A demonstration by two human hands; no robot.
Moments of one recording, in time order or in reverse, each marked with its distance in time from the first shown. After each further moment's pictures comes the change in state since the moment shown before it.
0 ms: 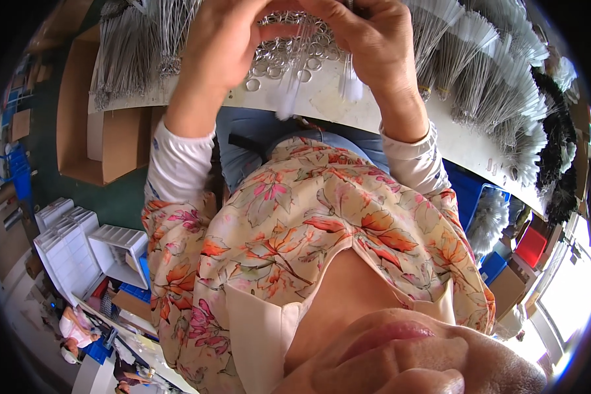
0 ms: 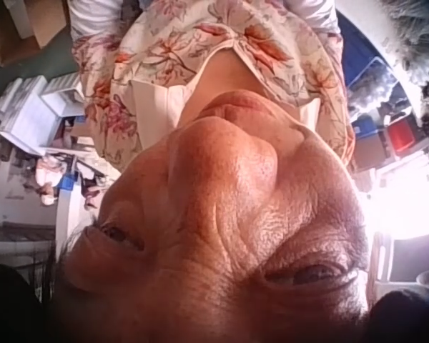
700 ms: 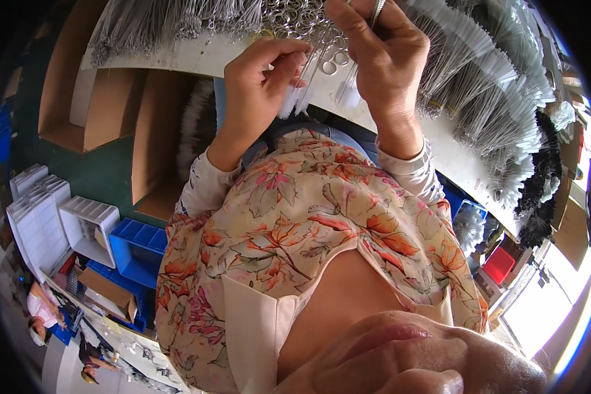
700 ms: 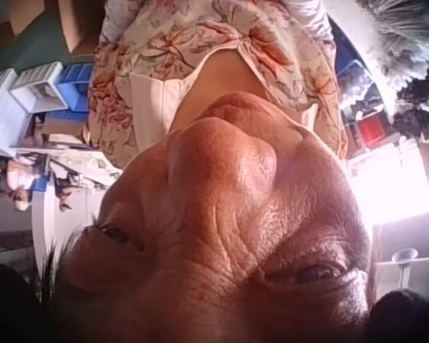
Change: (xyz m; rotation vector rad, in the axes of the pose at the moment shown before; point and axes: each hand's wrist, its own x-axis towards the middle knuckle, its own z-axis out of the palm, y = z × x) left_hand -0.078 -0.071 -0.036 0.481 0.294 0.304; right_hand -0.017 0.018 0.043 -0.181 0.085 -0.013
